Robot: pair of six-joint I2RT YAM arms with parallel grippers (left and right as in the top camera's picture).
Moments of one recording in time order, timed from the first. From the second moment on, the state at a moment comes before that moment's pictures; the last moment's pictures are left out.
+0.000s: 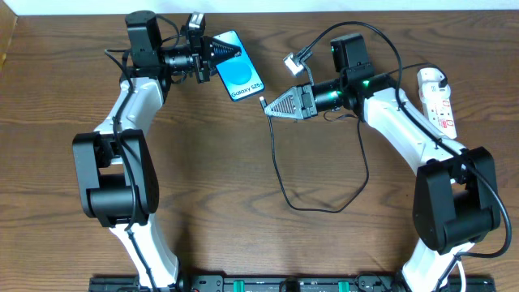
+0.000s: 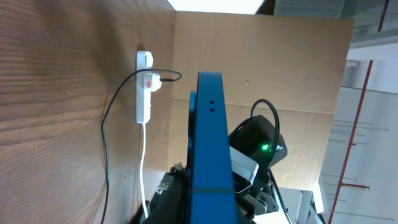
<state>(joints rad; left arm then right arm) 0.05 2.05 1.46 0.13 1.41 -1.14 0.33 1.92 1.41 -0.37 -1.33 0.28</state>
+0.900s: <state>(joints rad) 0.03 2.05 1.46 0.65 1.44 -1.50 0.36 1.92 1.40 -0.08 -1.34 0.49</state>
